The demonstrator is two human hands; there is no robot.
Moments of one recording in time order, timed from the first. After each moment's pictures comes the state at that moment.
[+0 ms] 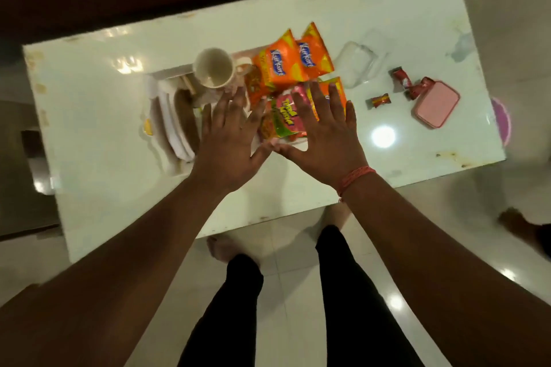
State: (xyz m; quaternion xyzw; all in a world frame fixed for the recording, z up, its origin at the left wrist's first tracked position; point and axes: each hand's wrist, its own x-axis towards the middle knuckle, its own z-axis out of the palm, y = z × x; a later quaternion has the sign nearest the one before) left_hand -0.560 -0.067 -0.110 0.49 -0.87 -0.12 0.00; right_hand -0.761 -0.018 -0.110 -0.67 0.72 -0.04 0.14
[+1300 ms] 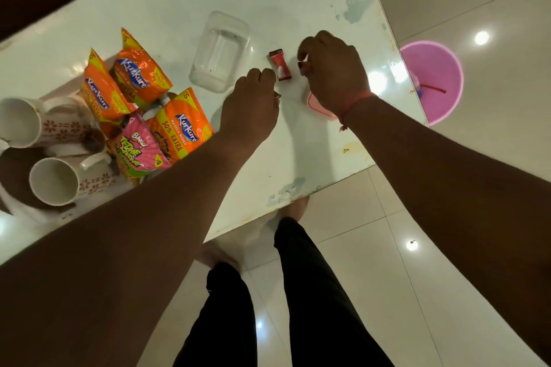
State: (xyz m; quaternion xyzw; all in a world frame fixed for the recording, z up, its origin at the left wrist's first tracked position) left_hand -0.905 -0.091 -0.180 0.46 -0.86 -0.22 -0.08; right_hand -1.079 -0.063 -0.192 -0.61 0.77 -0.10 0.19
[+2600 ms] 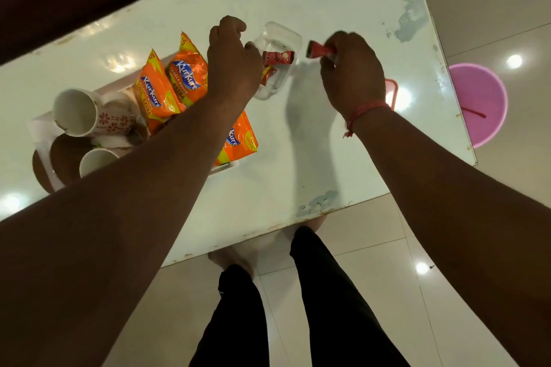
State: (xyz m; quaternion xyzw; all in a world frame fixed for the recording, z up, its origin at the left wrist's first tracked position) left_hand -0.862 -0.185 -0.148 0.66 -0.65 -0.35 0.14; right_hand -1.030 -0.102 -0.175 -0.52 0.81 -0.19 0.20
